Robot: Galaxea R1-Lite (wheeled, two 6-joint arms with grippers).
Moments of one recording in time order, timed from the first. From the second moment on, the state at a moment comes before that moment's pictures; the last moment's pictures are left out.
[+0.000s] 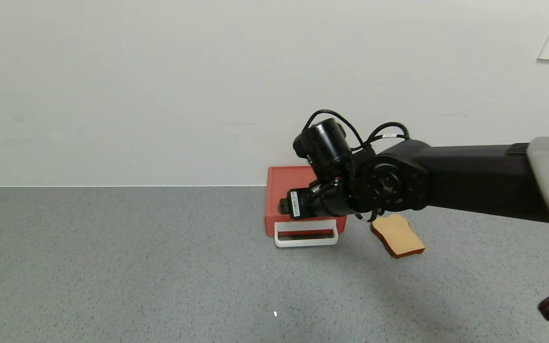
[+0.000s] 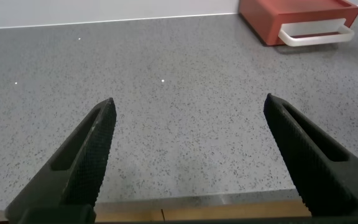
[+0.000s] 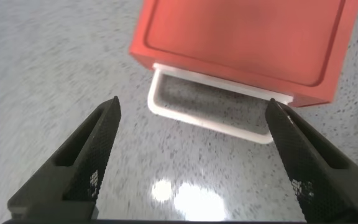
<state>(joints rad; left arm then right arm) 0.00 0.00 0.00 0.00 -0.02 0.01 0.72 2.19 -1.89 0.40 -0.18 0.35</state>
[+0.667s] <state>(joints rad) 0.00 0.00 0.00 0.00 -0.02 0.01 0.50 1.62 -1.39 0.20 0.10 0.03</state>
